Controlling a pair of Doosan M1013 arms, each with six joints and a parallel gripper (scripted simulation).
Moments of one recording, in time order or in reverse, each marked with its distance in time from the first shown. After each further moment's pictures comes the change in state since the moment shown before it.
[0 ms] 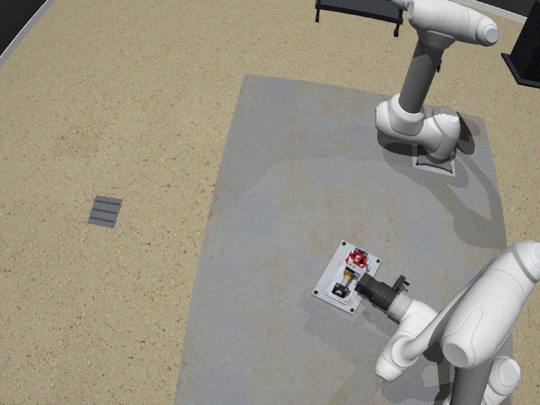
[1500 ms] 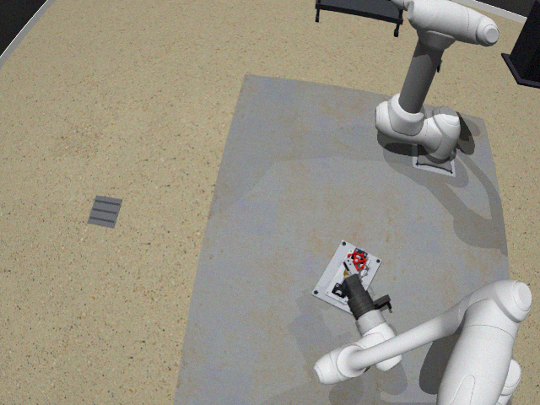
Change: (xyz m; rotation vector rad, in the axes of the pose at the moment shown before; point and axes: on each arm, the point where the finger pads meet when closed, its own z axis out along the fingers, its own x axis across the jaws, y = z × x) left arm 0.000 -0.004 0.014 0.526 -0.001 0.001; right arm 0.000 0.000 0.000 0.000 0.000 0.000
